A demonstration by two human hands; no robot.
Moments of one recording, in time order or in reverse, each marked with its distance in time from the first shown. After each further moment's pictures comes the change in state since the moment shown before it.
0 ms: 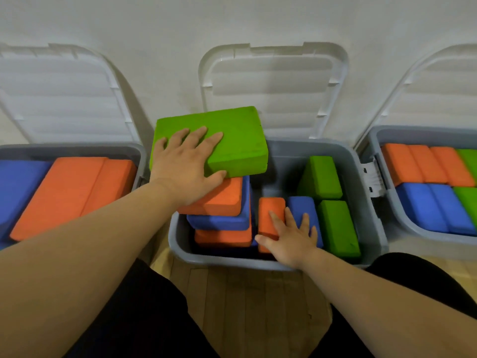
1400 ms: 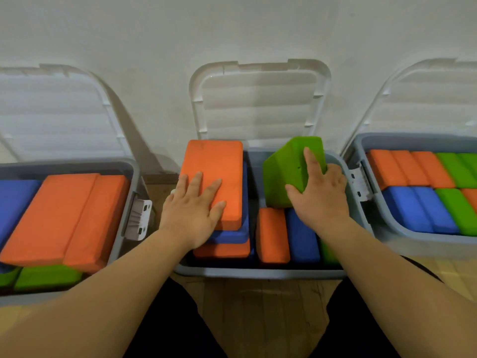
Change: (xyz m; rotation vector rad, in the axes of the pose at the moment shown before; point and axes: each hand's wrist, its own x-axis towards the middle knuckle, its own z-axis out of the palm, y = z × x) left_hand -0.043 0.026 0.034 -0.176 -0.291 -0.063; right_hand -0.019 0.000 -0.116 0.131 0.742 -0.006
